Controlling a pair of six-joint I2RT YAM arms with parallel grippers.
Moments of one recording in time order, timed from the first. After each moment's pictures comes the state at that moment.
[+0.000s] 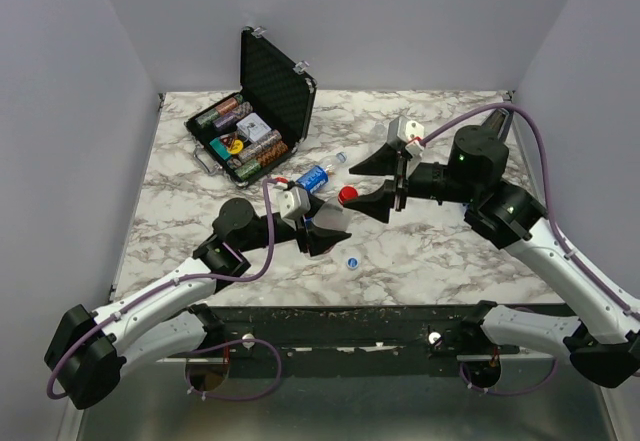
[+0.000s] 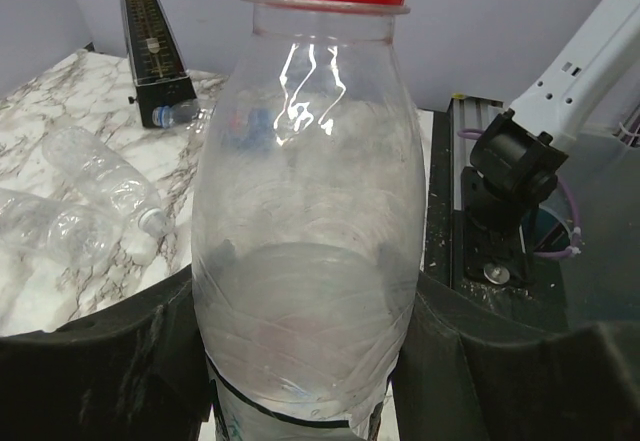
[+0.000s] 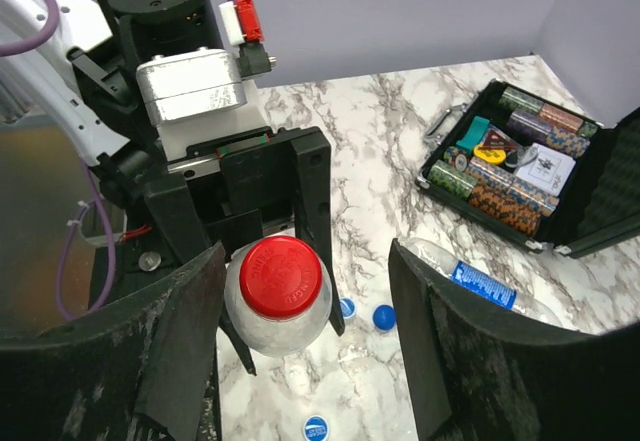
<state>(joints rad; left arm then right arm) -0.77 0.94 0.54 0.51 0.57 -0.12 0.74 1.07 1.26 -0.30 -0.62 -0.13</state>
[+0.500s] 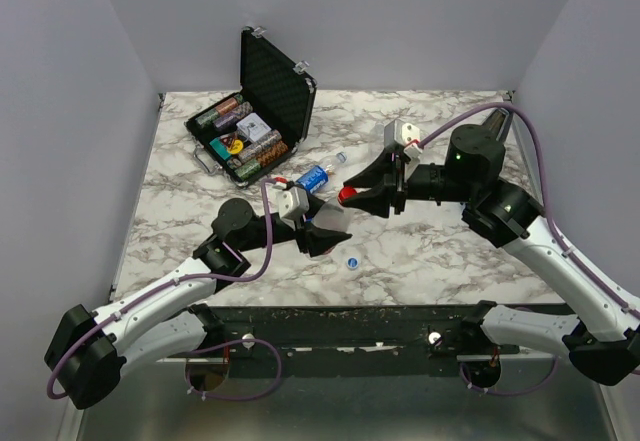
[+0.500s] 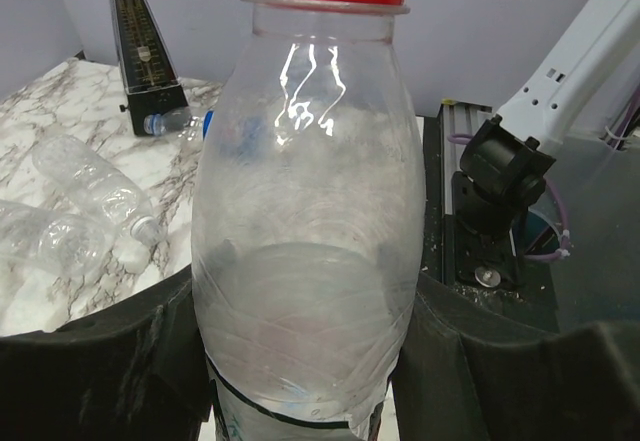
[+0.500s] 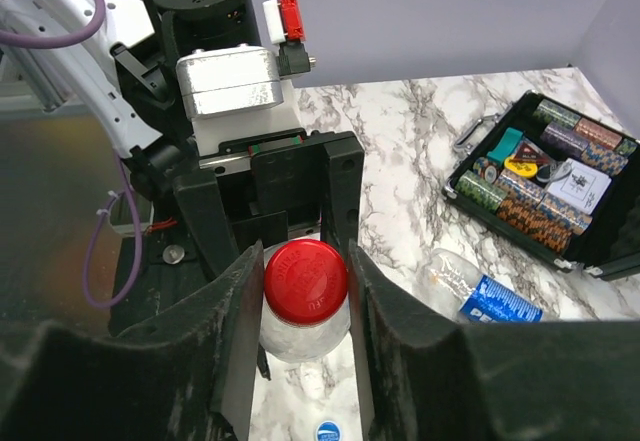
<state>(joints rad) -0.77 0.94 0.54 0.53 0.60 -0.14 0.74 1.09 1.27 -0.30 -0.70 -0.14</state>
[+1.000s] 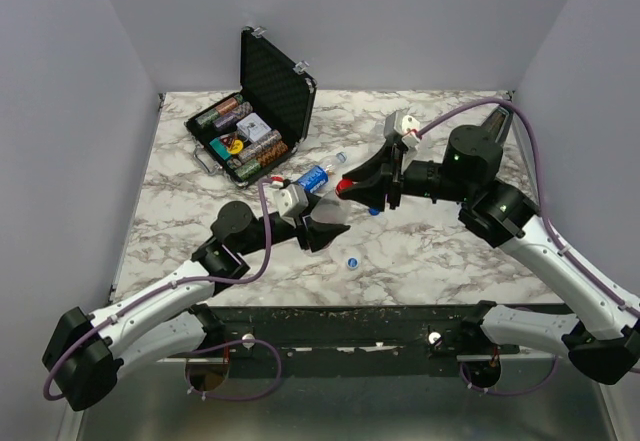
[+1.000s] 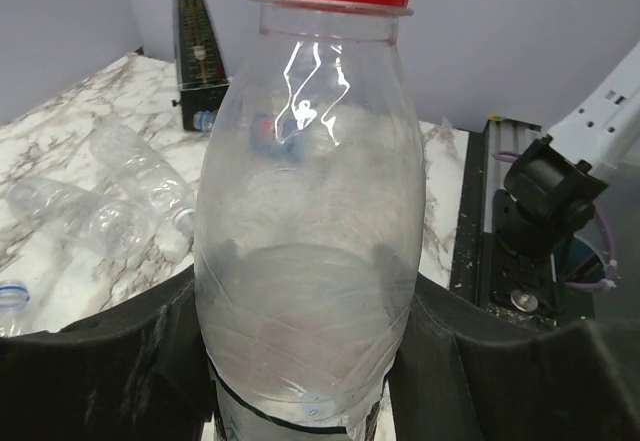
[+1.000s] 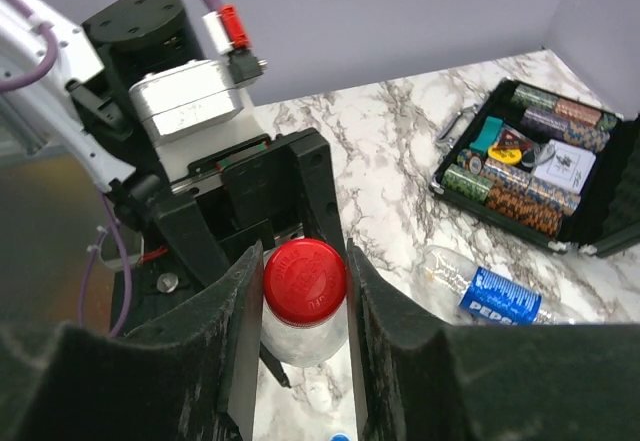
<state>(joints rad) -0.77 0.92 0.54 0.53 0.49 -0.14 0.74 1.09 1.26 -0.25 -0.65 -0.06</state>
